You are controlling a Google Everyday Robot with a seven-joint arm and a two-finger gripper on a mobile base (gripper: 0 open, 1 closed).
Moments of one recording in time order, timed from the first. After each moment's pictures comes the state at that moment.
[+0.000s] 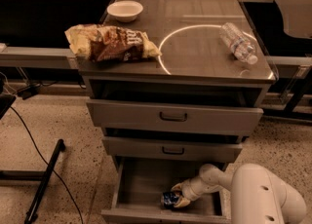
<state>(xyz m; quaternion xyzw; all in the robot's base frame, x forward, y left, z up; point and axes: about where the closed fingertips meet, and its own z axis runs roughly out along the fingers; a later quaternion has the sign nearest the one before) 0.503 -0.113 0.113 -0.69 0.65 0.25 0.21</state>
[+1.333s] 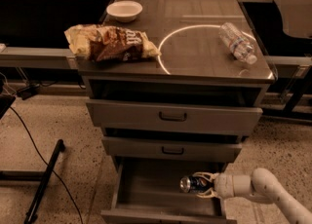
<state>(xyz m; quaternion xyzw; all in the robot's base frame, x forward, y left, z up) 0.487 -0.191 0.325 -0.64 0.54 0.25 0.48</state>
